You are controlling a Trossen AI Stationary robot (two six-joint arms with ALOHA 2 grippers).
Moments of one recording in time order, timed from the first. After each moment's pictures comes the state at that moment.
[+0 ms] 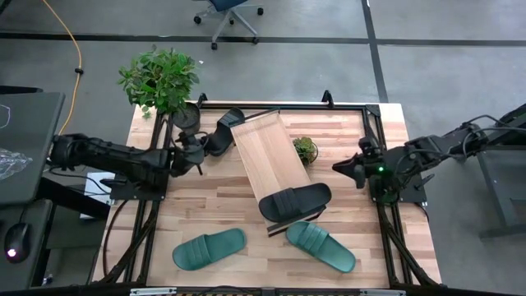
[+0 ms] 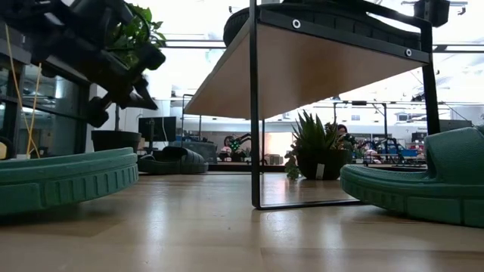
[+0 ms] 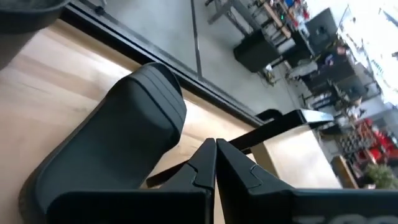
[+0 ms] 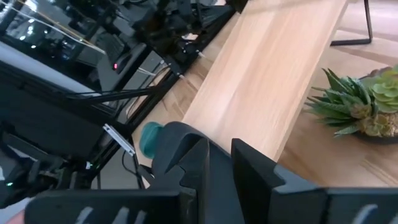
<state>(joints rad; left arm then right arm) 0.21 1.05 0.37 0.13 -0.85 -1.31 0.40 0.70 0.90 -0.66 0.45 1.01</state>
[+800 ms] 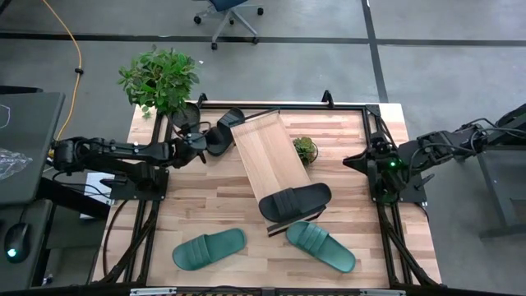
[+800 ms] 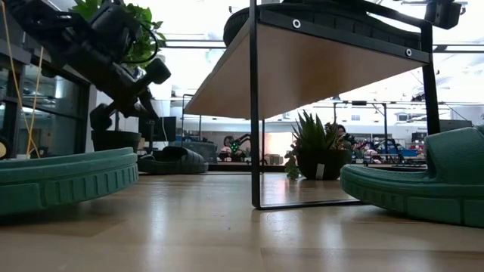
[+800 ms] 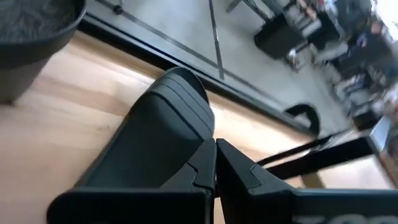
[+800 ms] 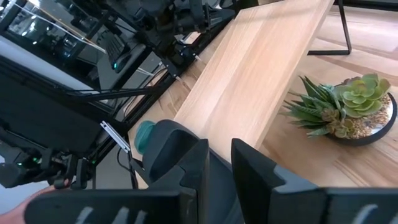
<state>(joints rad) 0.38 1.10 0.37 0.13 -0.70 -1.17 0.40 0.59 0.90 -0.77 0.46 0.97</state>
